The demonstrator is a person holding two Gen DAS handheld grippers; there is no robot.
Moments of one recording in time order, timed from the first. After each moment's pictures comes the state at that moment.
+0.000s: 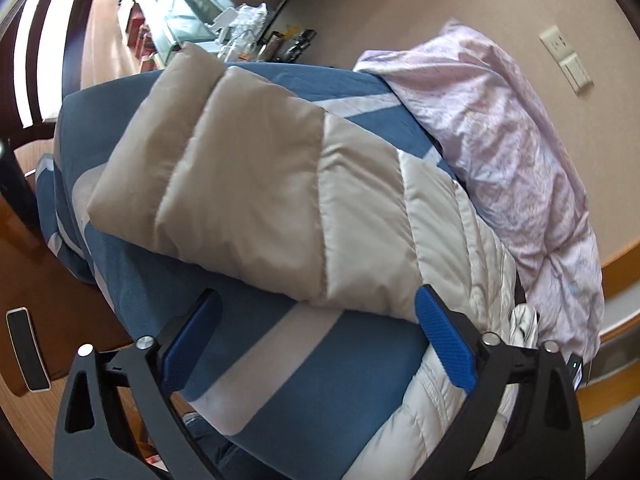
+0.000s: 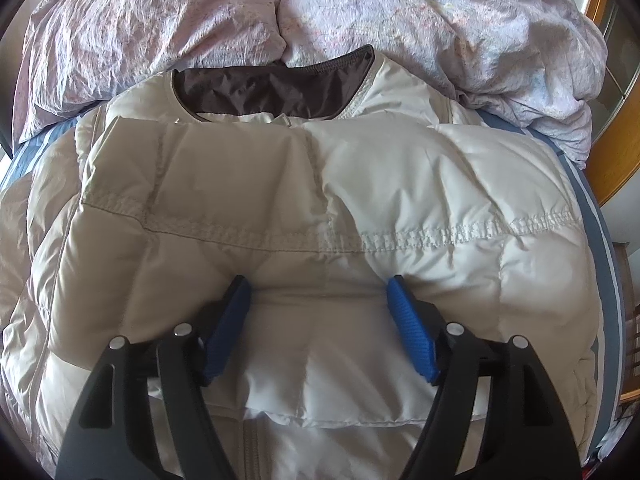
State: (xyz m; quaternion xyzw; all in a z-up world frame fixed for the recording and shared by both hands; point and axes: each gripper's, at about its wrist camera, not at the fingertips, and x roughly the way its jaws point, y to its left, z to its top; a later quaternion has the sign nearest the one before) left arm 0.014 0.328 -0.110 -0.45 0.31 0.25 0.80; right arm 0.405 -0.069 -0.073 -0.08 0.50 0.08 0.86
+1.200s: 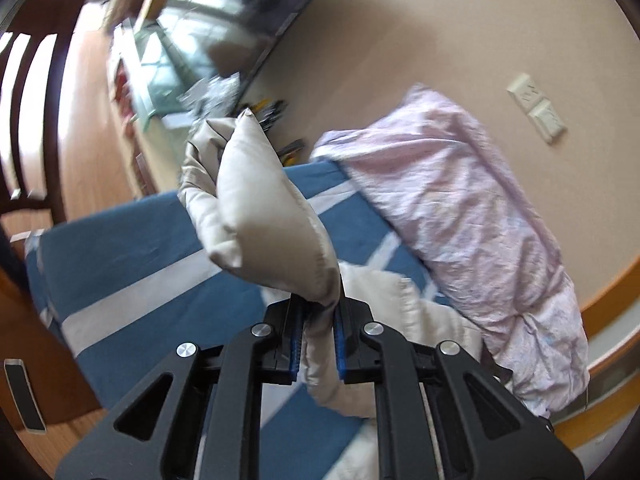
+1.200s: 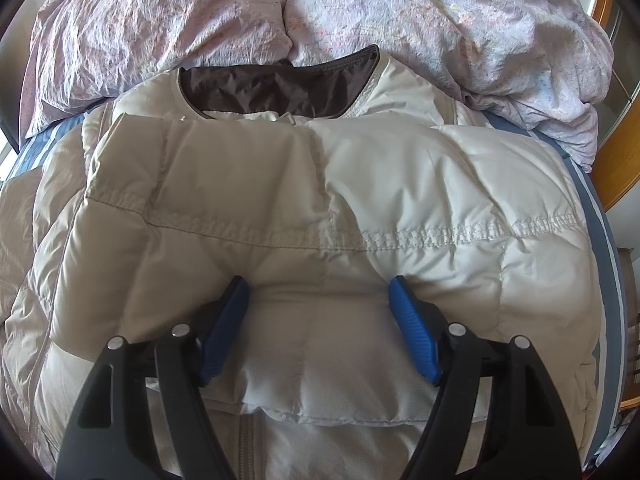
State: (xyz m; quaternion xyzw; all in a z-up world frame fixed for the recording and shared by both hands) left arm 0.059 0.349 -0.019 -0.40 0.21 0.26 0.85; right arm 0.405 -0.068 -0.071 -0.08 0.49 0.09 0.86
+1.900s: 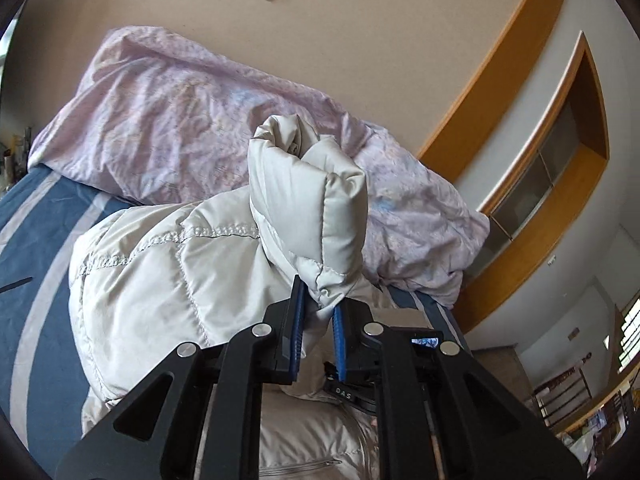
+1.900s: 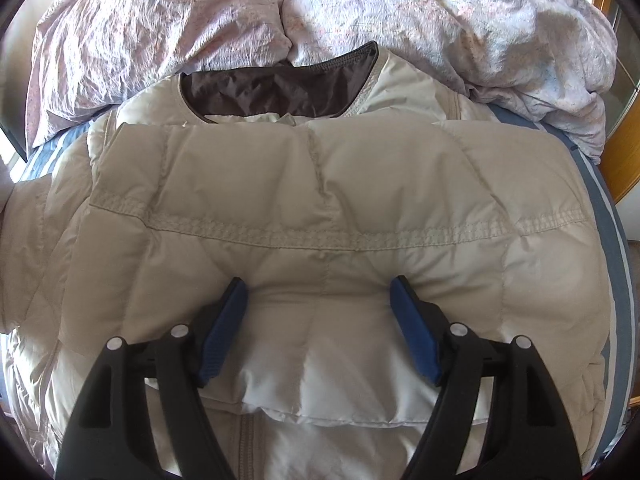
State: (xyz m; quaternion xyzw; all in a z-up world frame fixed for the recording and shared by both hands) left arm 0.220 0.135 0.049 -0.25 0.26 -0.08 0.93; right arm 0.409 -0.074 -0.070 -0.05 0.50 0.11 0.86
